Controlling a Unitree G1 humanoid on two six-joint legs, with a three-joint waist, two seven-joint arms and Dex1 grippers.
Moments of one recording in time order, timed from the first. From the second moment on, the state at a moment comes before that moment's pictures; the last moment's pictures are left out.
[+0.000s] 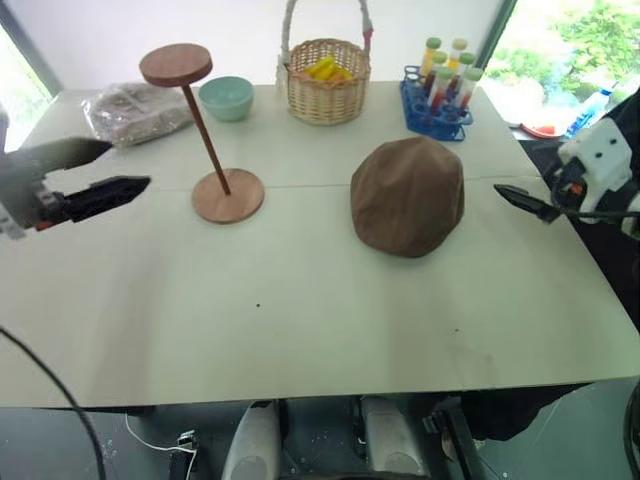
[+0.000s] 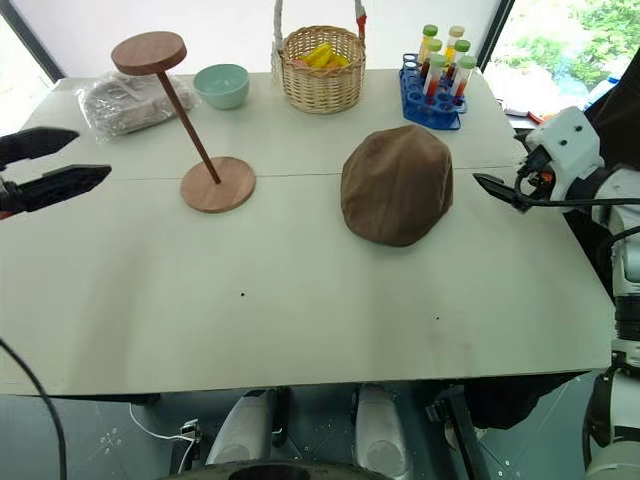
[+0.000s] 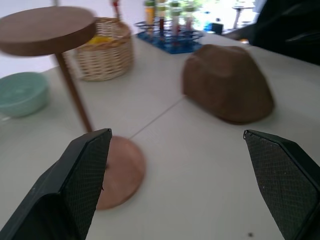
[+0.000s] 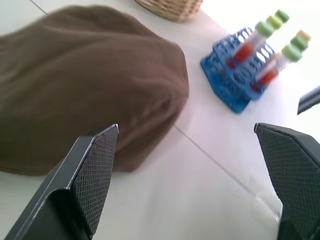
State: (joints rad) left arm -0.44 1.15 0.53 -0.20 -0.94 0.94 -1.01; right arm -0.53 -0.99 -0.18 0.10 0.20 0.33 0.89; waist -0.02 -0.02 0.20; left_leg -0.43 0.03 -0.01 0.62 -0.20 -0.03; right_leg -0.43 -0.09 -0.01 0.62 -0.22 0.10
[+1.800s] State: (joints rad) left arm -0.84 1.06 0.00 -0.10 -0.77 0.88 -1.39; right arm -0.41 -0.60 0.32 0.00 -0.47 0.29 0.30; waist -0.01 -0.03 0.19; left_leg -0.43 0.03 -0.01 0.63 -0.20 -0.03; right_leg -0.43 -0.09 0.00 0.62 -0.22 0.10
